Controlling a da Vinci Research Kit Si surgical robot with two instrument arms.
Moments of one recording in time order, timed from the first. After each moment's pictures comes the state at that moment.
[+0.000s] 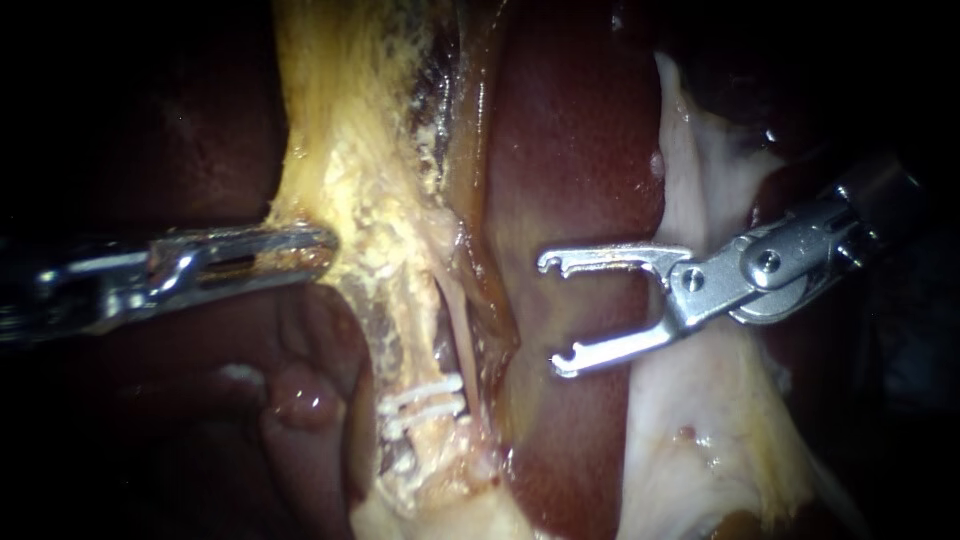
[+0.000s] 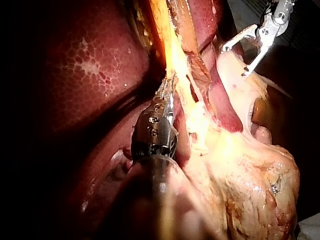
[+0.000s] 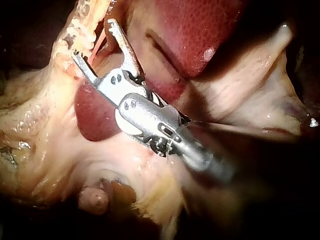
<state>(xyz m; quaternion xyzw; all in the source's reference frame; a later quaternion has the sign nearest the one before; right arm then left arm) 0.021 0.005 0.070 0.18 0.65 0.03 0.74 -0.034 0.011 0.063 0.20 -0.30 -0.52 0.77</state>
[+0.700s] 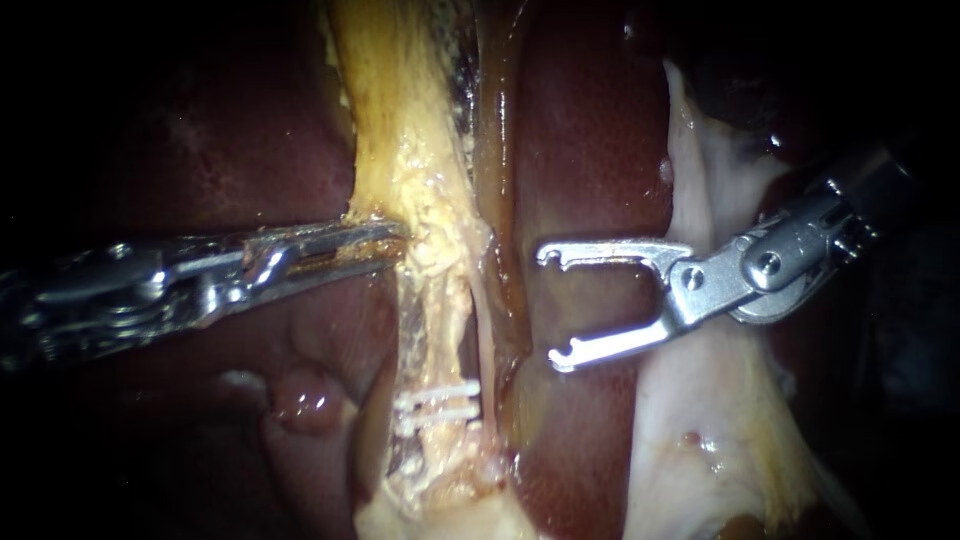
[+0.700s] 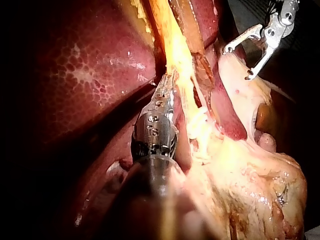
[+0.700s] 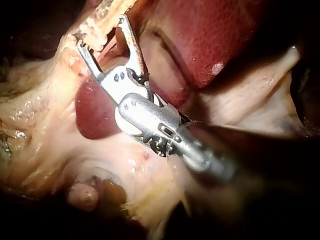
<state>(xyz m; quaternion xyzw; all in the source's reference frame) 0.021 0.005 0.069 0.16 0.66 0.02 0.73 -0.038 0.010 0.067 0.22 -0.29 -0.51 0.78</state>
